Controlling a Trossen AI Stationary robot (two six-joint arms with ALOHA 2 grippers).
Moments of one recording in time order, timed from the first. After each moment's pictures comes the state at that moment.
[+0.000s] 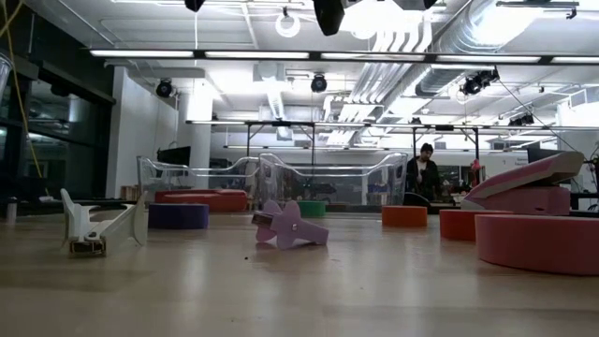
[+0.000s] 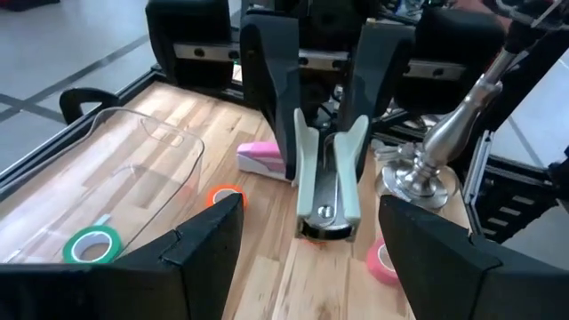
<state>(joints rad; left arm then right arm) -0.23 1.13 1.07 -0.24 -0.36 -0.34 -0.03 1.51 1.11 0.28 -0.26 0.09</state>
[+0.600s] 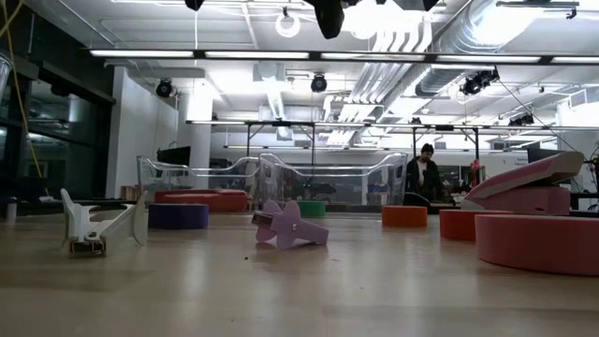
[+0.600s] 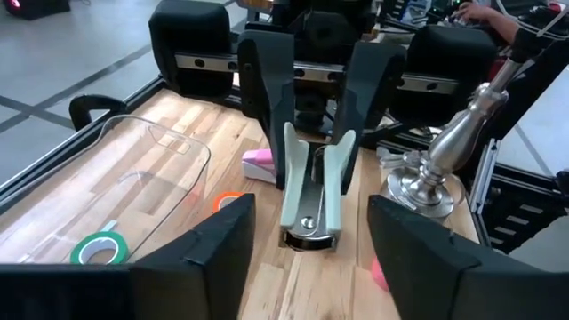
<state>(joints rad) -0.23 1.13 1.07 -0.23 -0.38 -0.34 -0.04 1.51 1.11 0.27 -0.26 0.08</state>
